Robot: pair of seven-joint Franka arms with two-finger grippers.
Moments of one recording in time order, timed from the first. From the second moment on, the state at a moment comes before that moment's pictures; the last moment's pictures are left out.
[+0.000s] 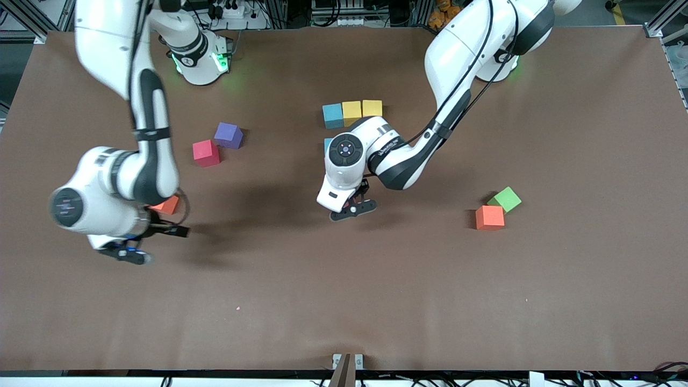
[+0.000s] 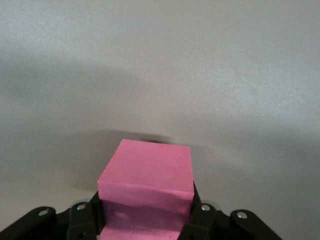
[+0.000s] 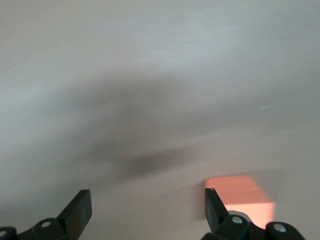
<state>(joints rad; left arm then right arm) -0.57 0.90 -0.32 -1.27 0.22 2.14 -1.18 0.59 0.64 -0.72 -1.70 0.49 2.01 0.01</state>
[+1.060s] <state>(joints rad) -0.59 0.93 -0.32 -1.27 0.15 2.14 -1.13 0.51 0.65 -0.70 -1.90 0.49 2.05 -0.15</state>
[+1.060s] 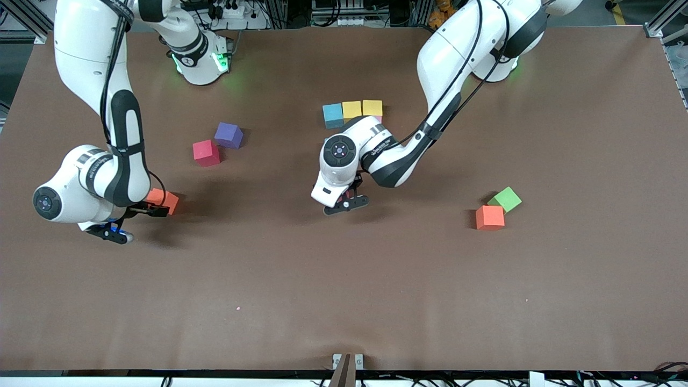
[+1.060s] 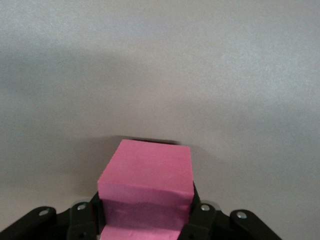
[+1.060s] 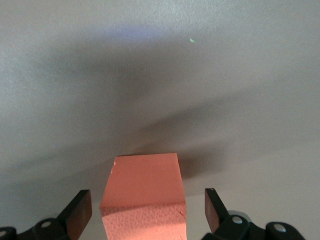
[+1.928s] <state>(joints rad) -0.60 0.94 -0.32 -1.27 0.13 2.11 -1.08 0.53 0.64 -0.69 -1.95 0.49 2.05 -0.15</state>
